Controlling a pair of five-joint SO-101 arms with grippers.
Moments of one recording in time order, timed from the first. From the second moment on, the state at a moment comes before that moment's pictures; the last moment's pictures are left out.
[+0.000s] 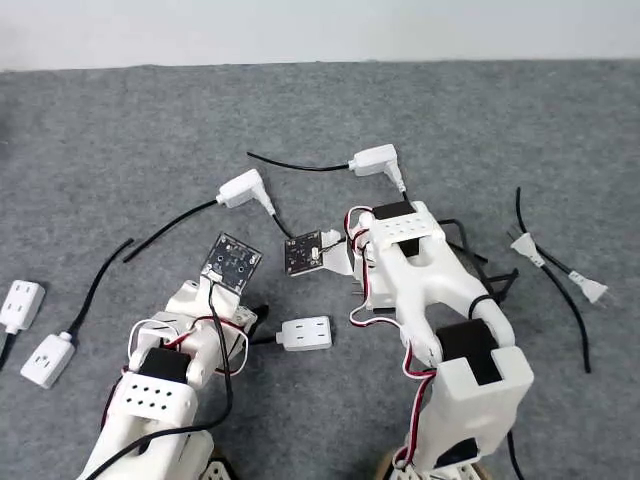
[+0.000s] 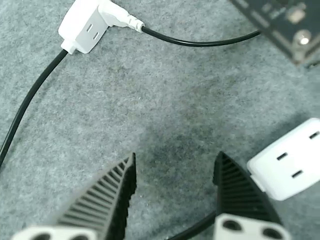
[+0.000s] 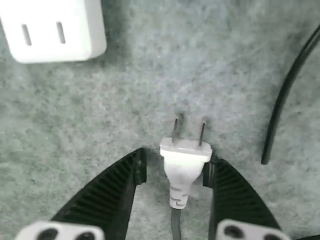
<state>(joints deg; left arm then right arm) 6.9 -54.8 83.1 36.1 -13.0 -17.1 15.8 18.7 65.5 77.1</state>
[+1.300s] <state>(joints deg) 10.4 -95.5 90.2 39.9 18.9 -21.6 -11.8 18.9 78.2 42.2</state>
